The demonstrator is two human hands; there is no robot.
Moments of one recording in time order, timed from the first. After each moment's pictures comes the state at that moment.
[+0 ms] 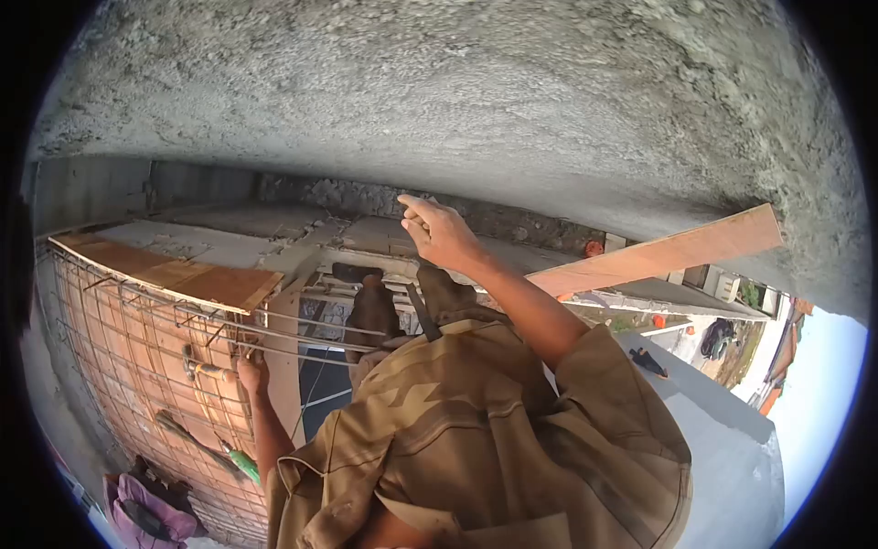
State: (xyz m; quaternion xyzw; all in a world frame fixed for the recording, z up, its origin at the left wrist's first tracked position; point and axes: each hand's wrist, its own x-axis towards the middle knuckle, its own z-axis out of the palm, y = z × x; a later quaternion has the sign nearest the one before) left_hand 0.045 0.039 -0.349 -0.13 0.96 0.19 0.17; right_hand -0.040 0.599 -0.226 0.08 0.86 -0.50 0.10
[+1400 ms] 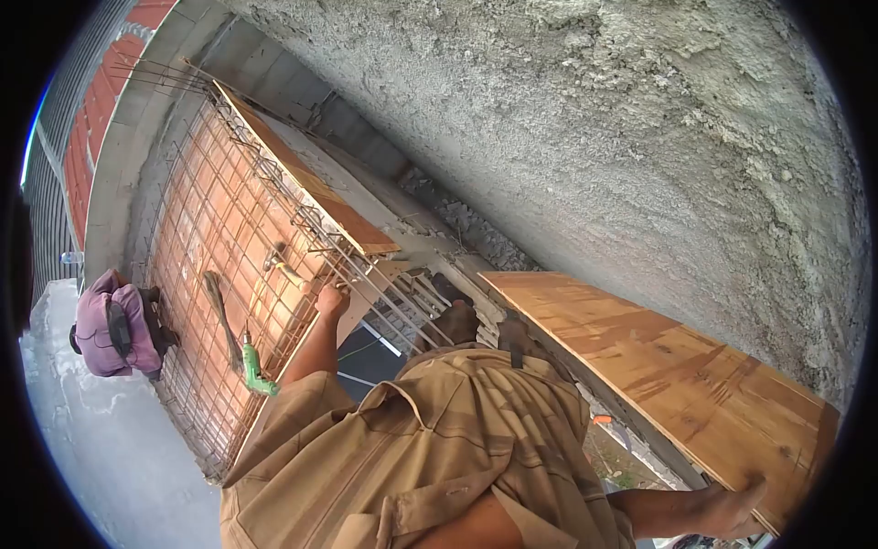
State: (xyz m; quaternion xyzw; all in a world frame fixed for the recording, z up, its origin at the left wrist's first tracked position) left_hand 0.033 0.097 -0.313 -0.34 0.91 0.11 0.21; right_hand 0.134 0.774 0.067 0.32 0.63 -0.25 -0.66
